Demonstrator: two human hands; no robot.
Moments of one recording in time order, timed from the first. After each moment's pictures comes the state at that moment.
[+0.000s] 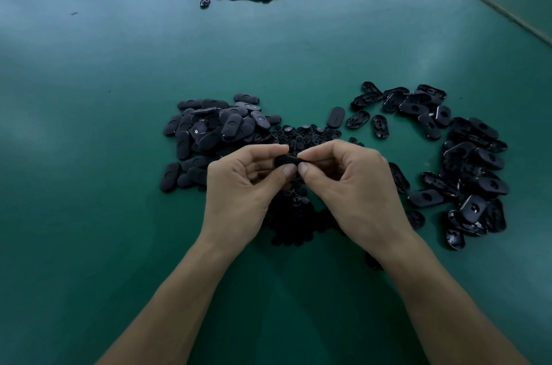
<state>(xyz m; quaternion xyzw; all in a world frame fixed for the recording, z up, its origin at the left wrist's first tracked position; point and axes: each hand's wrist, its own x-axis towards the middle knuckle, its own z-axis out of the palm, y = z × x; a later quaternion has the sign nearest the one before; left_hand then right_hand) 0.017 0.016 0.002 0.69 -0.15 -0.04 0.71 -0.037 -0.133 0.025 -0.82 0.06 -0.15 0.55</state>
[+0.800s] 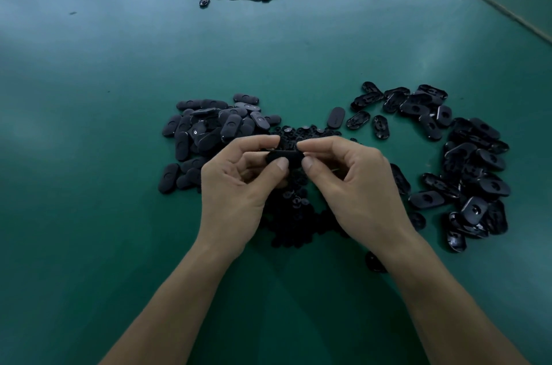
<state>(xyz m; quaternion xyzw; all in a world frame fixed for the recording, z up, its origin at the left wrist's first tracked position) 0.016 0.014 0.002 0.66 -0.13 -0.01 0.74 -0.034 -0.135 0.027 -0.83 0.08 -0.16 0.53</state>
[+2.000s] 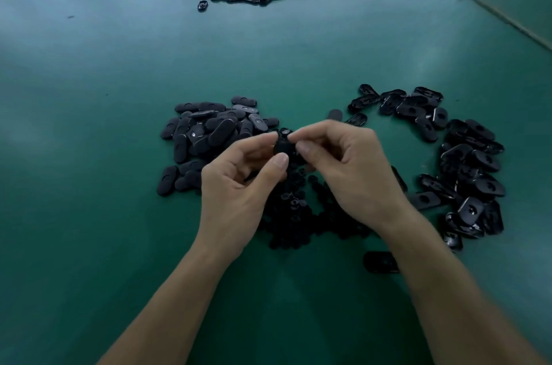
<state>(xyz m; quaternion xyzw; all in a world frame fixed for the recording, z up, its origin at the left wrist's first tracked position) 0.015 0.014 0.004 0.66 -0.15 -0.01 0.74 -0.014 -0.146 0.032 -0.82 0.01 -0.15 0.55</state>
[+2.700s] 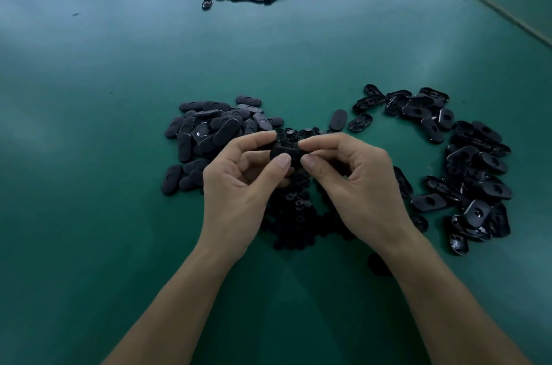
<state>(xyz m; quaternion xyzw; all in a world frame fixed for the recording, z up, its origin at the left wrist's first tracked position) 0.013 0.015 0.009 0.64 -0.12 -0.03 0.76 -0.028 -0.140 0.021 -0.80 0.01 -0.19 0.57</state>
